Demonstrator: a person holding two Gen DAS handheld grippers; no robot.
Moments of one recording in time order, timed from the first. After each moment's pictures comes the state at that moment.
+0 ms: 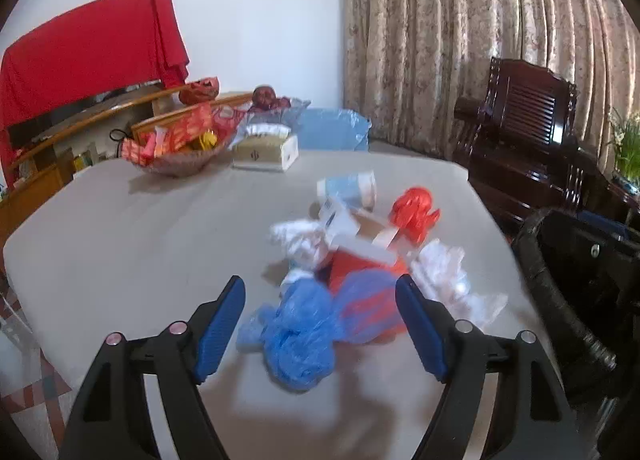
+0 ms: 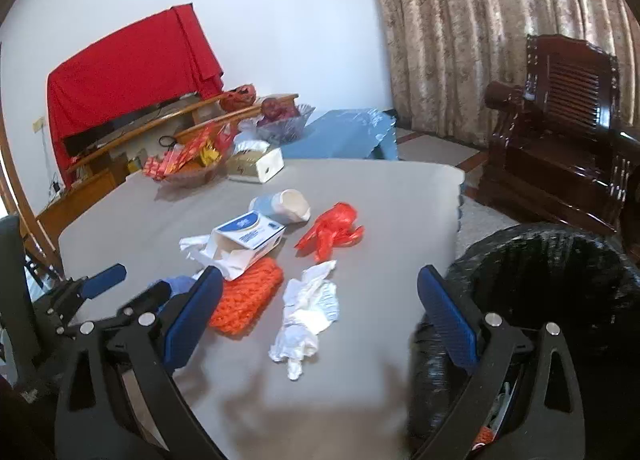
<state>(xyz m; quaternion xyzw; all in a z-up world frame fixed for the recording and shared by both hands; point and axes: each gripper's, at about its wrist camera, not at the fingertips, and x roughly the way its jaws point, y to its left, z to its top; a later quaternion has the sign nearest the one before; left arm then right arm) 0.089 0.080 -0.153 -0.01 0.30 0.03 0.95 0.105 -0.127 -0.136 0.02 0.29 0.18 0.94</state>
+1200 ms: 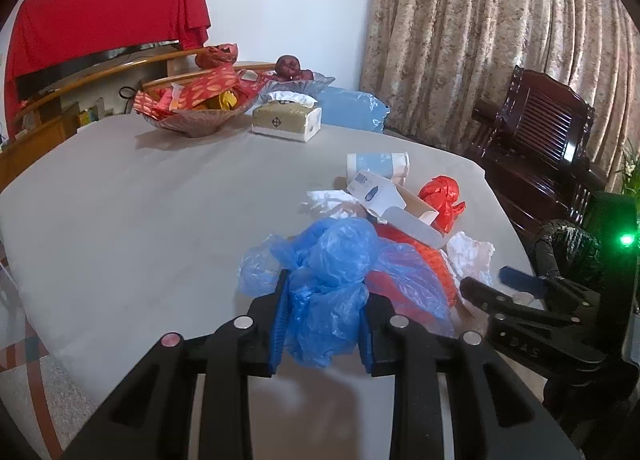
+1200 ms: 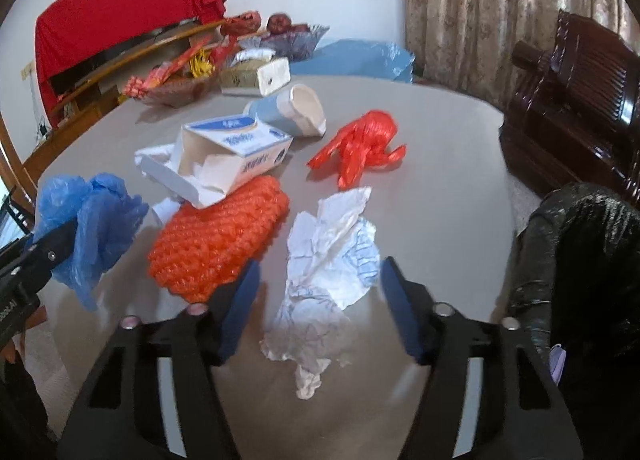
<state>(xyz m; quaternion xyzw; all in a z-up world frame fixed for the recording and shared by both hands) 0.092 0.109 -0.163 -0.07 0.33 0.04 0.94 0.158 -0.073 -0.218 -0.04 0.40 0.18 0.90</state>
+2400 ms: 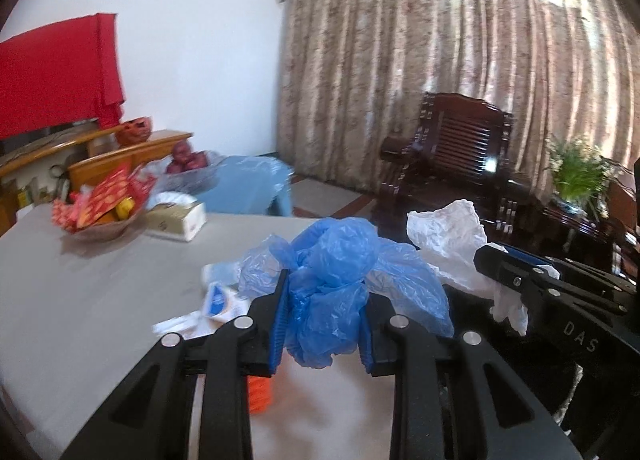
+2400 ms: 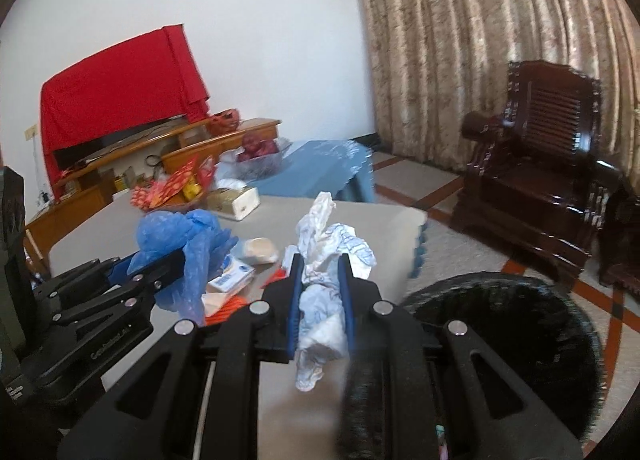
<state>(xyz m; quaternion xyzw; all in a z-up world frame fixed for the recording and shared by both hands) 0.106 -0.015 -0.065 -0.02 0.23 -0.09 0.97 0.093 -0.195 -0.066 0.02 0.24 0.13 0.96</state>
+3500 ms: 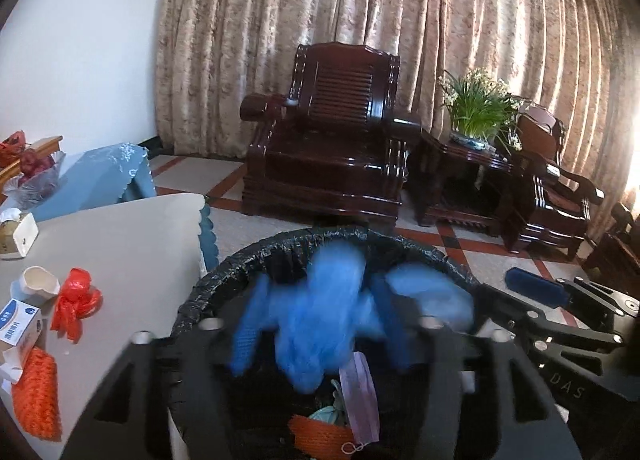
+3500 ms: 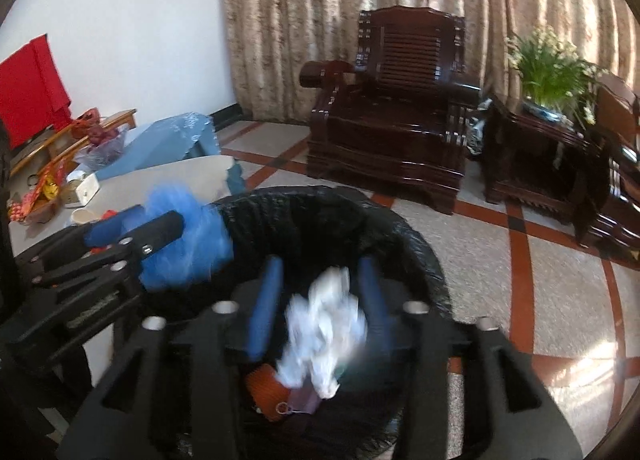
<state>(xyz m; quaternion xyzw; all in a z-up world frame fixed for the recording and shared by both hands) 0.137 -0.206 -0.120 0.03 0.27 -0.29 0.92 0.048 -0.370 -0.148 0.06 0.31 -0.10 0.94</state>
